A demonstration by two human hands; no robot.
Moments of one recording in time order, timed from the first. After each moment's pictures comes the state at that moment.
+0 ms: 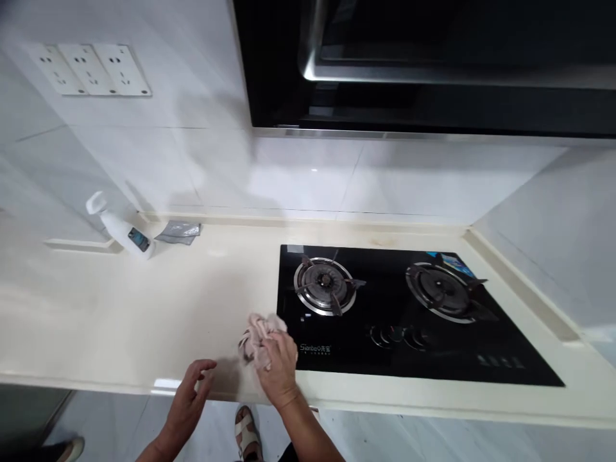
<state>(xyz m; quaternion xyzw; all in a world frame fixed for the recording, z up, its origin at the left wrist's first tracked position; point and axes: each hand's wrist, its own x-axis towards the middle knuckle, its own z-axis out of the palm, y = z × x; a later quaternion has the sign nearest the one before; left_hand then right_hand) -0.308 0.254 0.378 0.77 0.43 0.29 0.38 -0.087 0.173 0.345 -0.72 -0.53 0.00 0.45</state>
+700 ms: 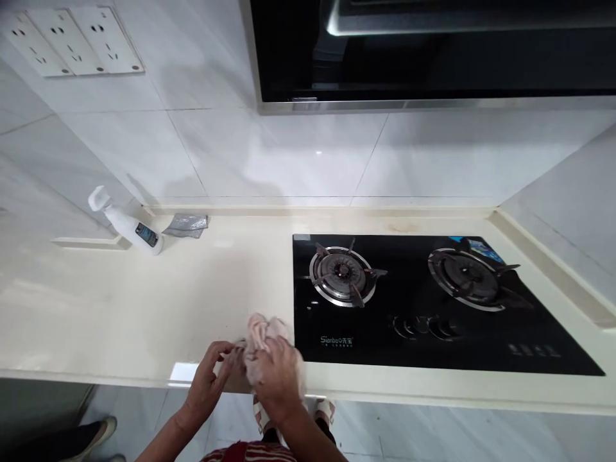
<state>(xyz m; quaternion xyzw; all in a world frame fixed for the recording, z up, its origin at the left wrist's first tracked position) -0.304 0.281 0.395 0.80 0.36 0.27 0.39 -0.144 0.172 0.345 -0.75 -0.57 0.05 0.33</state>
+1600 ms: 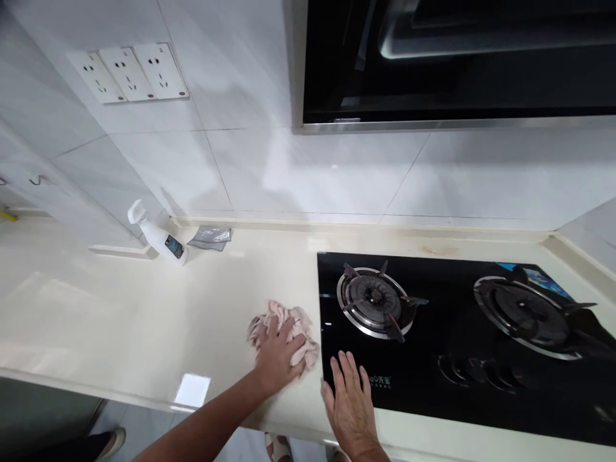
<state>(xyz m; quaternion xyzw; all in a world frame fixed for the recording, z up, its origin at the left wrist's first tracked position) -0.202 0.318 0.369 0.95 0.27 0.10 0.10 -0.062 0.140 0.309 -0.79 -0.57 -0.16 0.15</state>
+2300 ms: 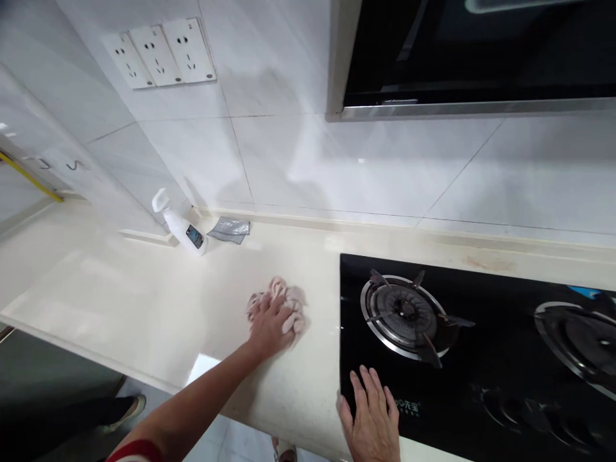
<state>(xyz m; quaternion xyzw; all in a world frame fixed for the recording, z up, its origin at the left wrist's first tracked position) -0.212 0.387 0.382 0.93 0.34 0.12 0.06 -0.057 0.136 0.316 -0.79 -0.57 -0.16 0.18</state>
